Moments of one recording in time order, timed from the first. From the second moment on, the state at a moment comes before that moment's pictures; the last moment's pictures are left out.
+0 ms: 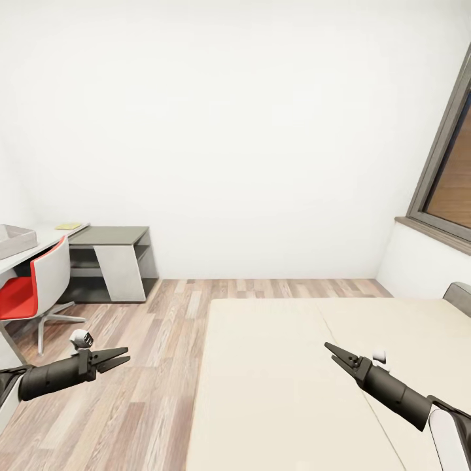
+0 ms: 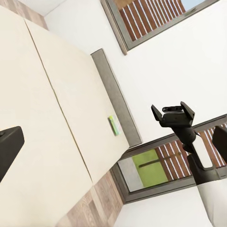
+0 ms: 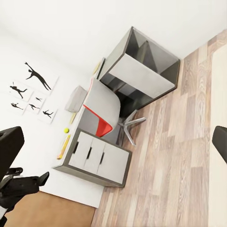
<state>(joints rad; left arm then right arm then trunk) -0.40 0.44 0.21 -1.01 0.34 0.94 -1.43 -0.17 -0.07 -0.48 -1.48 -0.53 0.96 0.85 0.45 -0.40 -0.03</state>
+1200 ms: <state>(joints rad) -0.40 0.44 0.21 -1.01 0.34 0.94 -1.43 -0.17 -0.06 -0.48 -1.48 -0.52 0.96 0.85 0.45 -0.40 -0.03</state>
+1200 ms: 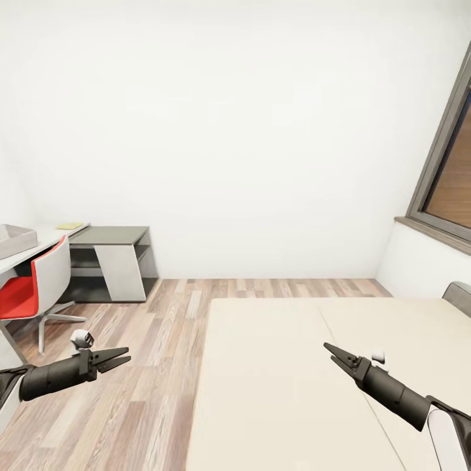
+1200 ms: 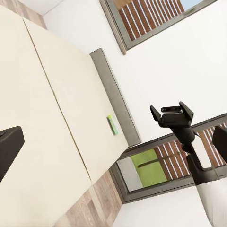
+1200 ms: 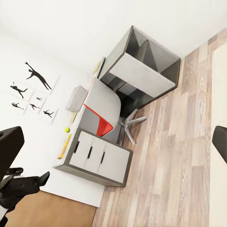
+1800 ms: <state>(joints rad) -0.40 0.42 0.21 -1.01 0.34 0.94 -1.42 -0.17 -0.06 -0.49 -1.48 -0.53 0.96 0.85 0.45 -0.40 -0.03</state>
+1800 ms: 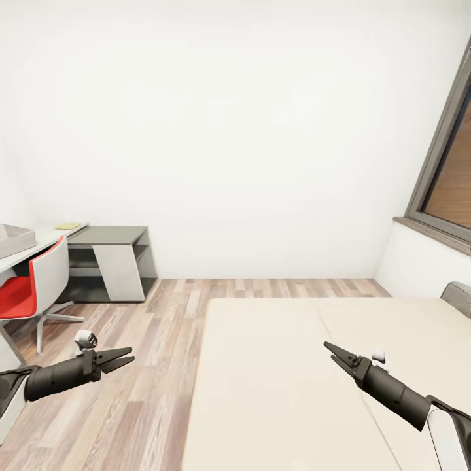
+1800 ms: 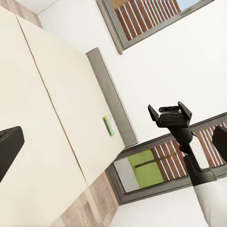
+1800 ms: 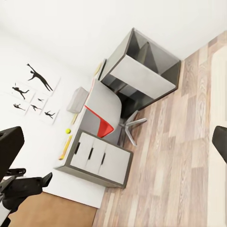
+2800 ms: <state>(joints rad) -0.40 0.42 0.21 -1.01 0.34 0.94 -1.42 -0.17 -0.06 -0.49 -1.48 -0.52 0.96 0.85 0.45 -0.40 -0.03</state>
